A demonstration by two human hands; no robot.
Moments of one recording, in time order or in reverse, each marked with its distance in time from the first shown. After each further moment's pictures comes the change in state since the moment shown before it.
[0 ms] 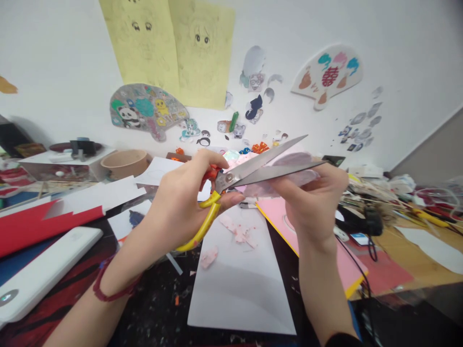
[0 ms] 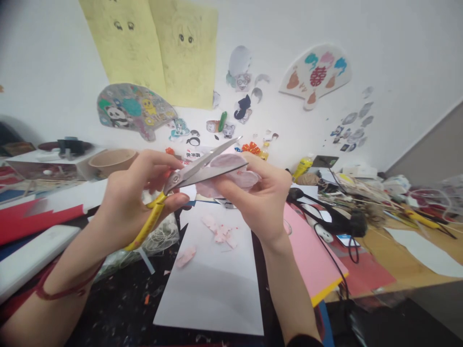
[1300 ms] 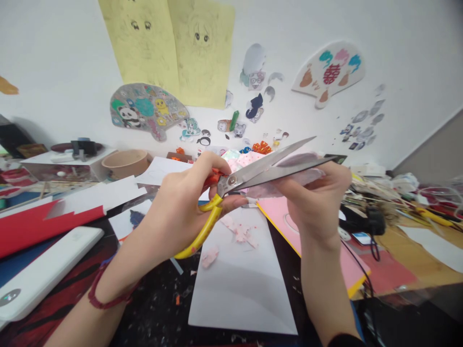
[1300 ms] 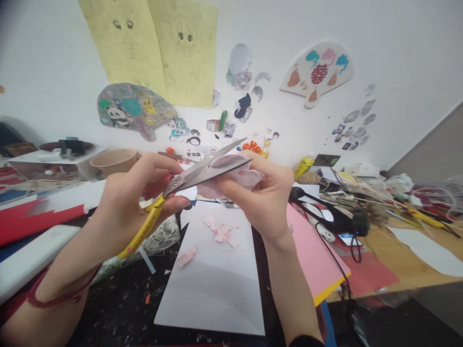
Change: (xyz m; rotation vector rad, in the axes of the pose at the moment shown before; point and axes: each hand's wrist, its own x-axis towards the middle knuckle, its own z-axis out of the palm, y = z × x) left_hand -0.002 0.007 -0.005 -0.043 -0.048 0.006; right_hand 0.001 -0.009 -0.004 0.056 -0.033 0.090
